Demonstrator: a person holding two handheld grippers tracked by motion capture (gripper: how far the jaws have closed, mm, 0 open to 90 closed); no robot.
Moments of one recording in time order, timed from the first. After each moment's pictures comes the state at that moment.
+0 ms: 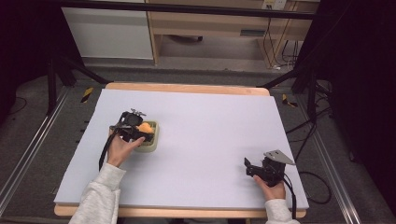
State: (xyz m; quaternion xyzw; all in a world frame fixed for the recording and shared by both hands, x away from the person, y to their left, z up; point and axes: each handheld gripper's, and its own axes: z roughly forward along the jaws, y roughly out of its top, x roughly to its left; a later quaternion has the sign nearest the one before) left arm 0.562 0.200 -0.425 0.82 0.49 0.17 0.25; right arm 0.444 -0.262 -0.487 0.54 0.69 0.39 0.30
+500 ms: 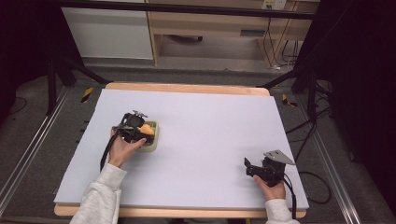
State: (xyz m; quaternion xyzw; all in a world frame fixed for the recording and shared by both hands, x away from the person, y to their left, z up) left arm 0.564 0.196 -0.432 0.82 0.49 0.17 0.23; right arm 0.444 -0.262 -0.487 0.54 0.69 0.39 0.30
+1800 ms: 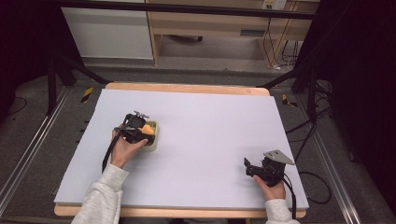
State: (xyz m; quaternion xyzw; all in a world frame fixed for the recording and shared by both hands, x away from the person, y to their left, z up) left arm 0.565 0.192 -0.438 0.82 0.50 0.18 0.23; right arm 0.444 -0.261 -0.487 0.54 0.69 0.39 0.30
